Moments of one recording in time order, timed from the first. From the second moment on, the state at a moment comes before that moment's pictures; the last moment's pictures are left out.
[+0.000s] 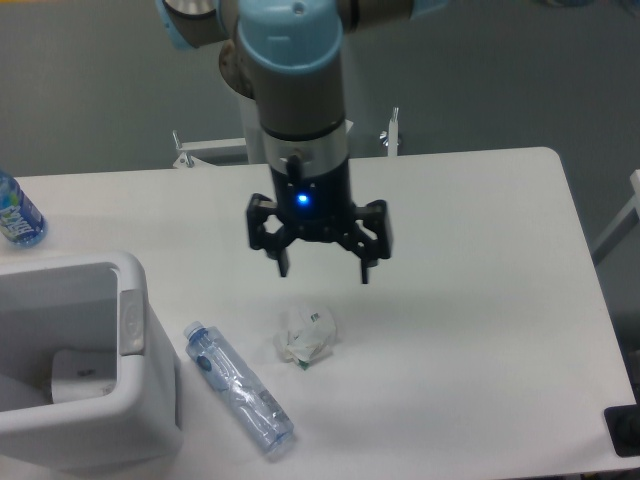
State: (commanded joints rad) arm 2.37 -1.82 -1.34 -1.25 1.60 0.56
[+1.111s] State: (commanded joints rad) arm 2.29 -1.99 -1.60 -1.04 1.60 0.75
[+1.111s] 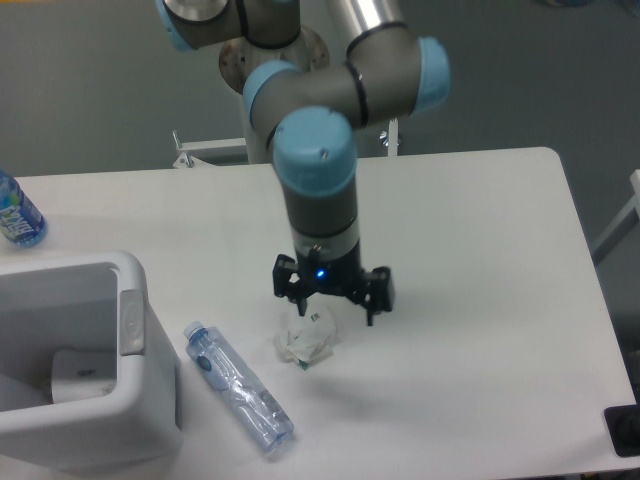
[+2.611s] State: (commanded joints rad) arm 2.26 -2.04 -1.71 -0.87 1.73 0.89
